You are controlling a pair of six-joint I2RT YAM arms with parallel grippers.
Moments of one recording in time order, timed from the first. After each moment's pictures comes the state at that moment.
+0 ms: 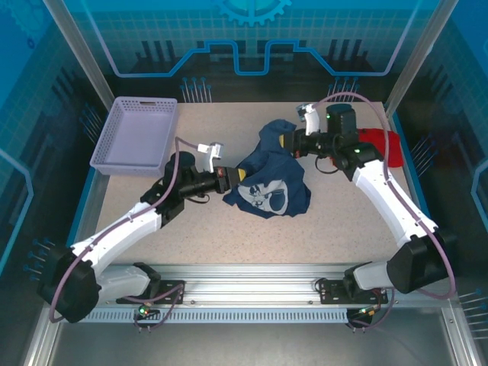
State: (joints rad) left arm -0.51 1.16 0.75 0.13 0.50 -0.72; right arm 0.31 1.38 1.29 -0.47 -0.52 0.20
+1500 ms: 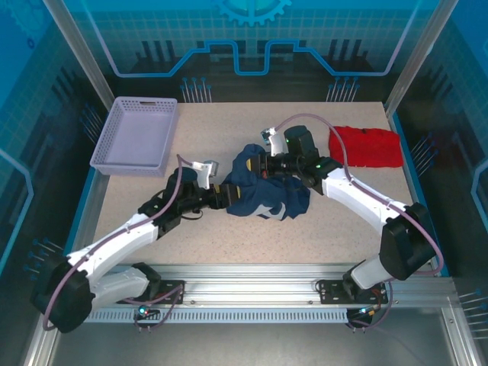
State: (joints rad) left arm -0.53 1.10 0.64 -0.03 0.32 -0.64; right arm 0.55 1.49 1.13 -0.18 -0.50 0.44
